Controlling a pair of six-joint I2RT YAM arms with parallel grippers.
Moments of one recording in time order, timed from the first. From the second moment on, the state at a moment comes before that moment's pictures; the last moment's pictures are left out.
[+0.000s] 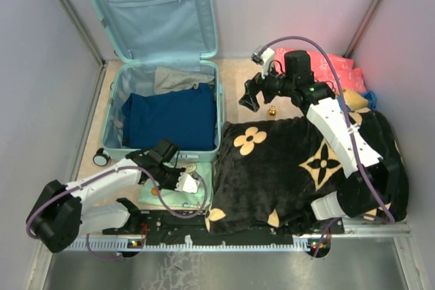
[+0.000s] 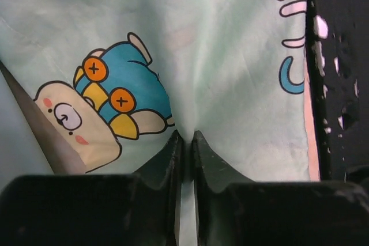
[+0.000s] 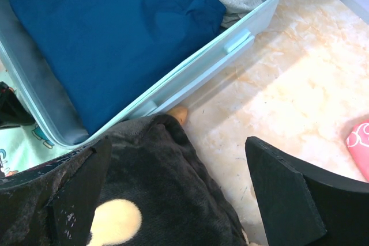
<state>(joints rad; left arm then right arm) -0.67 1.17 0.53 -0.63 0.42 1.15 0.34 1.41 1.37 -0.50 -0.58 -0.23</state>
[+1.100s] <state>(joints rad) -0.36 1.26 1.68 -1.25 0.34 1.31 0.34 1.43 1.38 -0.47 -0.58 -0.21</state>
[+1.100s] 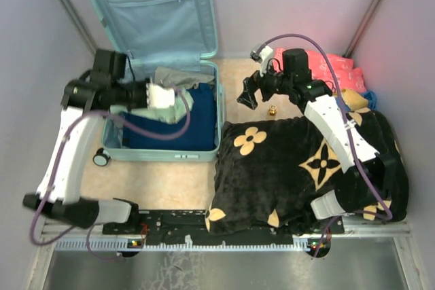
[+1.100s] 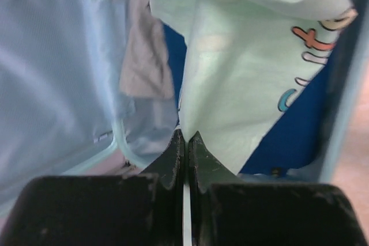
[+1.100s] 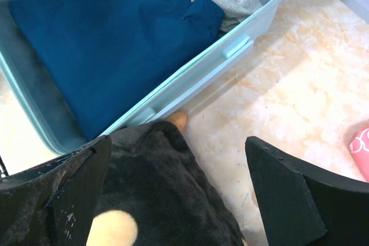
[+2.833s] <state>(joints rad) -0.32 1.97 1.87 -0.28 0.48 0.59 0.03 2.43 2.26 -0.62 -0.21 -0.16</state>
